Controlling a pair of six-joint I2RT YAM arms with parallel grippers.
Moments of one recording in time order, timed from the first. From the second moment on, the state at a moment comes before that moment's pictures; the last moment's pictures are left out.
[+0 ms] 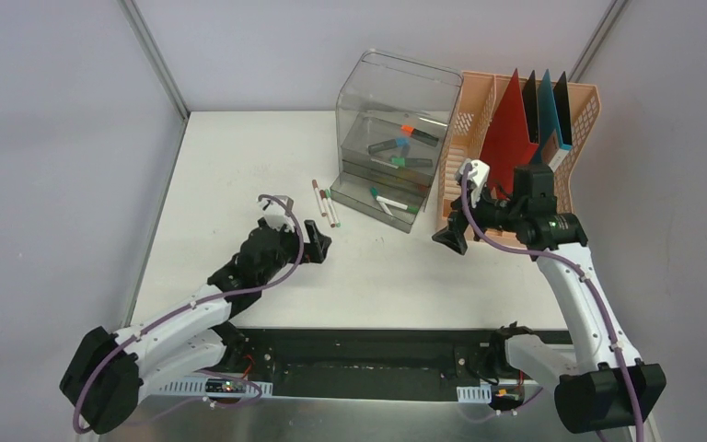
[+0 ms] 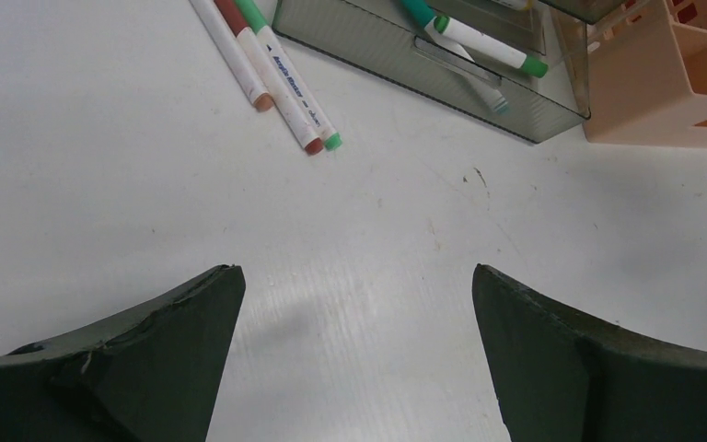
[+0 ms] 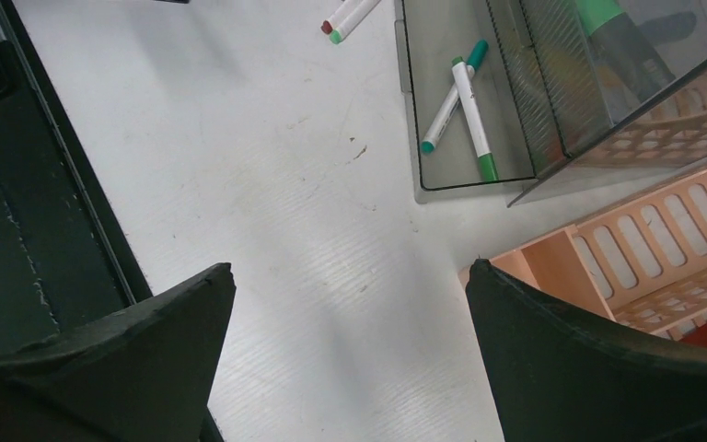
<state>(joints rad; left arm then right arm) -0.70 0.83 0.32 0.15 -0.22 -0.50 0.18 1.03 1.01 -0.73 -0.76 -0.54</state>
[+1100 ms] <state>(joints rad) -0.36 1.90 1.35 -0.51 0.00 -0.70 0.15 1.06 0.98 -0.78 -0.72 -0.71</state>
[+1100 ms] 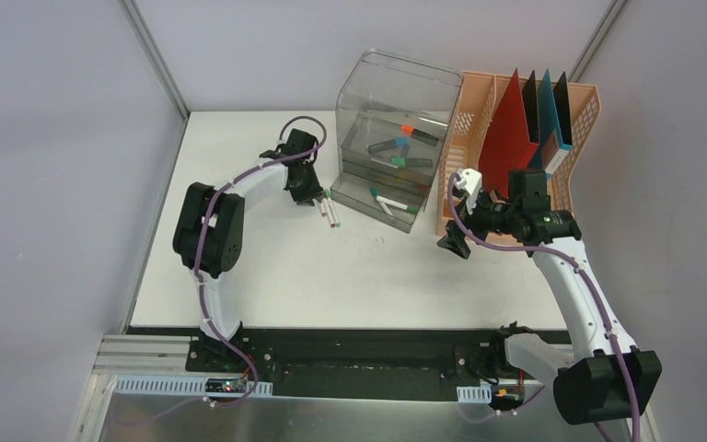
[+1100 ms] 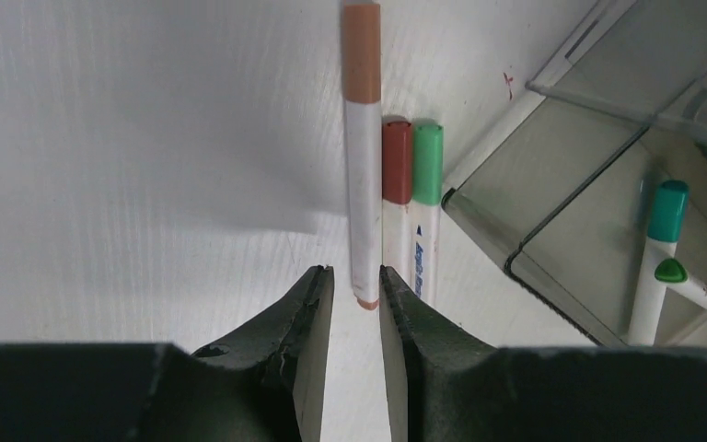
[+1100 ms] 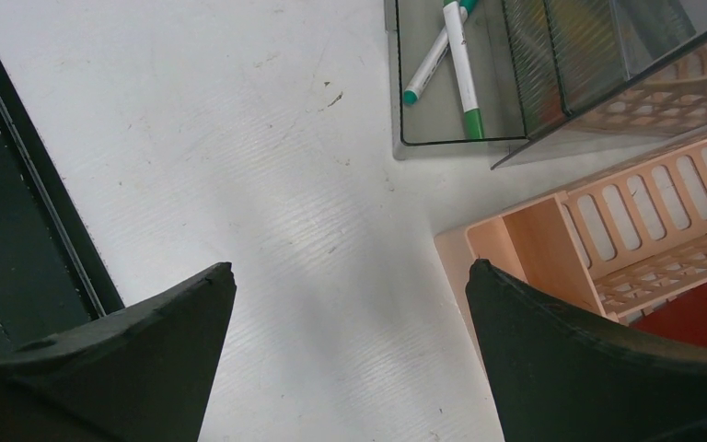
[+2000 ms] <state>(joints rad) -0.36 2.10 1.60 -0.74 -0.02 -0.61 0.15 1.06 0.98 -0.81 -0.72 -0.74</state>
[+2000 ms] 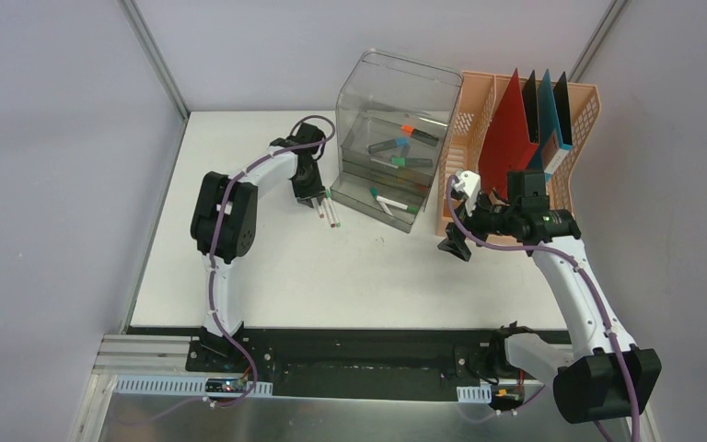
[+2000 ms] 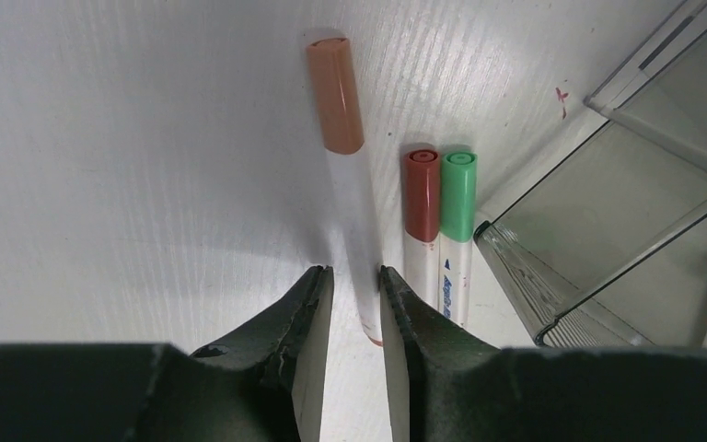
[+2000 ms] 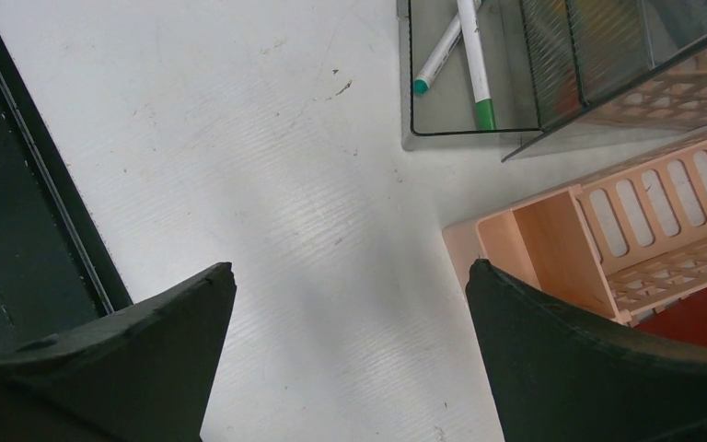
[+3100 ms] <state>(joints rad) -0.37 1.94 1.35 -0.75 -0.25 -0.47 0.15 1.08 0.98 -0.82 -0.77 -0.74</state>
